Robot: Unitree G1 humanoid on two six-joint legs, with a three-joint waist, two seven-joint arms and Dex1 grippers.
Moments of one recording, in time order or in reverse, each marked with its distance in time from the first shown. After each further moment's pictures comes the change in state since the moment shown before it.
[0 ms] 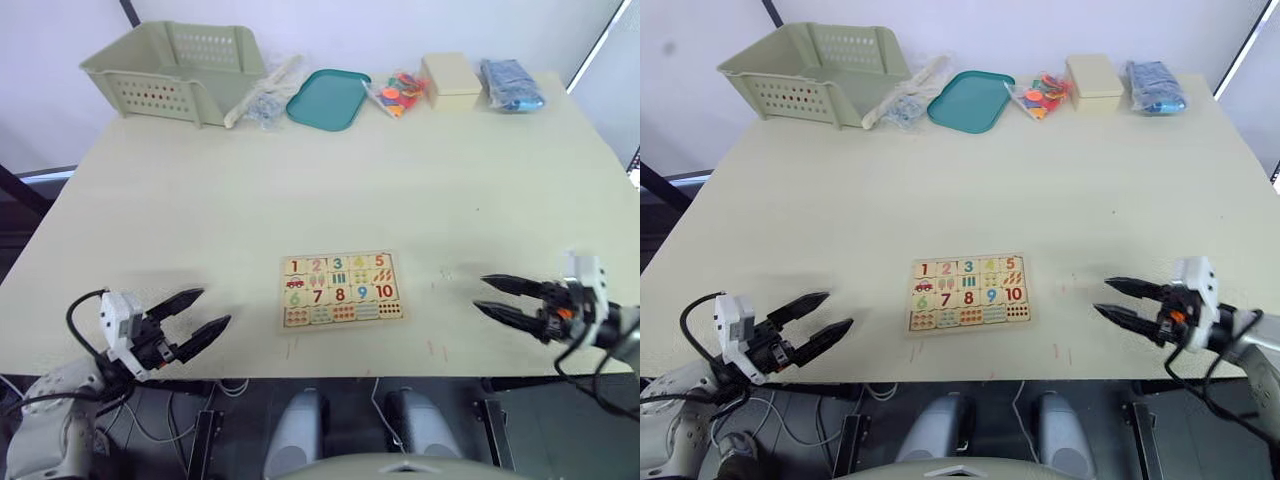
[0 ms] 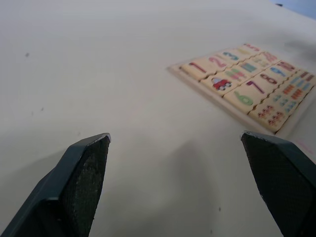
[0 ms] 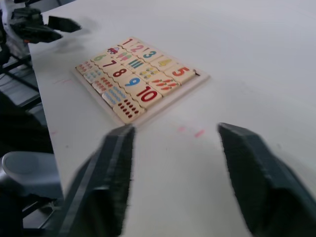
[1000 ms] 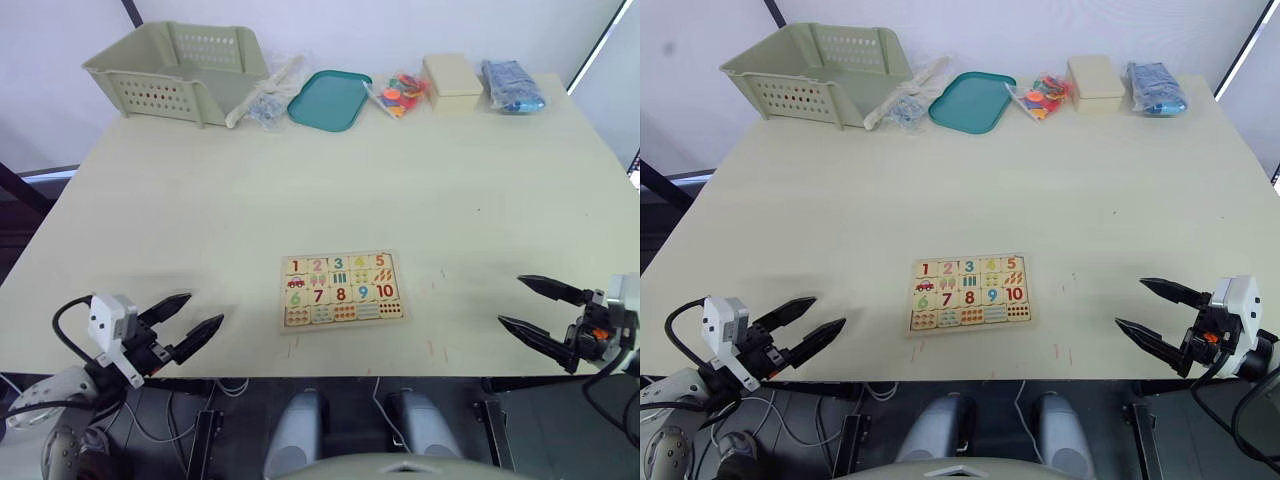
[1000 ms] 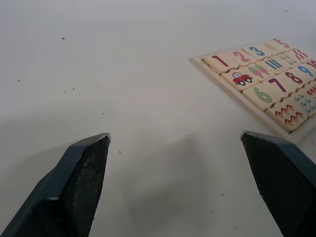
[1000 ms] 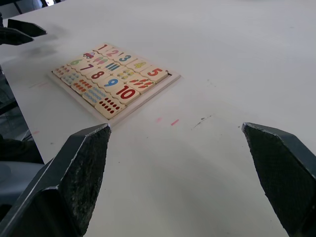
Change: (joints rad) left arm 0.094 0.004 0.048 -0.176 -0.025 0.148 0.147; right arm 0.136 0.010 -0.079 -0.030 0.048 -0.100 -0.069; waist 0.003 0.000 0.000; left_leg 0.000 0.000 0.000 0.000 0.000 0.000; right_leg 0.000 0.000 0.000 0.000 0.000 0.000
